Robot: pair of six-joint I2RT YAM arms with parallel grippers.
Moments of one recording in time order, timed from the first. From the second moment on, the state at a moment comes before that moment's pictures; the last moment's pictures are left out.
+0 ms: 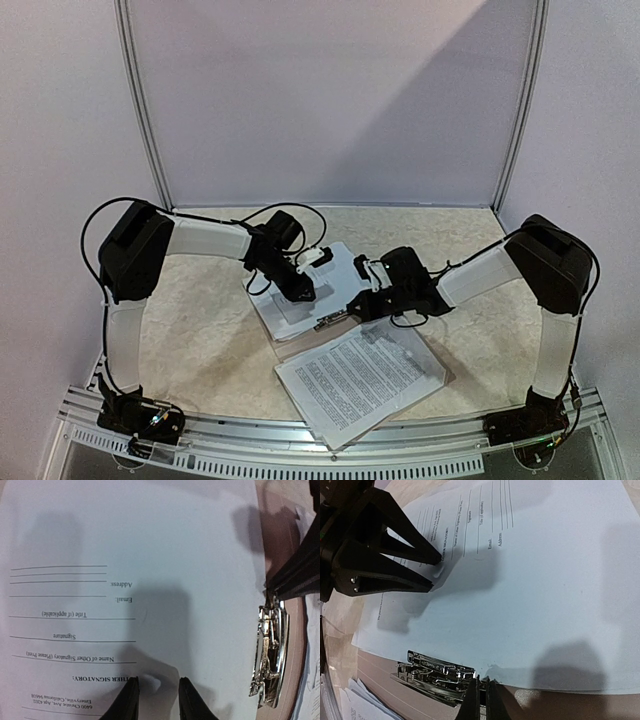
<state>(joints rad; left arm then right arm) -0.67 2.15 1.45 -0.42 0.28 0.26 0.76 2.00 0.94 0.27 -0.26 0.43</state>
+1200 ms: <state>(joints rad) -0.67 2.15 1.46 -0.44 0.27 0.26 0.82 1.93 1.01 0.04 -0.06 0.35</state>
